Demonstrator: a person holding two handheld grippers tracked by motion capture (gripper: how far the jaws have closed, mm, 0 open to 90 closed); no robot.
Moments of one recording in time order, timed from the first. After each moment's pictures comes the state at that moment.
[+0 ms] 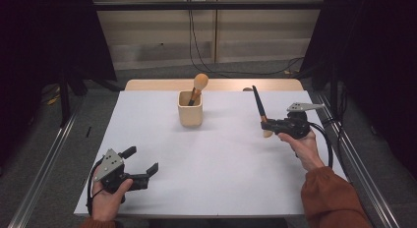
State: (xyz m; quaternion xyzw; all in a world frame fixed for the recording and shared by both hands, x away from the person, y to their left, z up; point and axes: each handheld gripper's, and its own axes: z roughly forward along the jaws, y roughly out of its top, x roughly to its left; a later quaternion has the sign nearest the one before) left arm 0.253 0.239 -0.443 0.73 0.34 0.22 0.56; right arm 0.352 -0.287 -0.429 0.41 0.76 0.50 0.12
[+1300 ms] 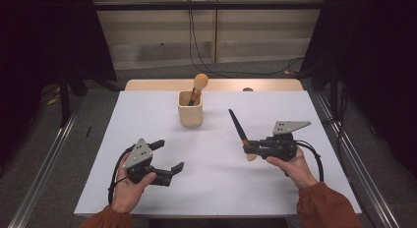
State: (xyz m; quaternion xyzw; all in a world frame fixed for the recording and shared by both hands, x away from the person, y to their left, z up) left arm 0.269 0.176 -0.424 0.78 0.25 0.16 0.55; right arm 0.298 -0.231 -0.429 0.29 0.80 0.53 0.04
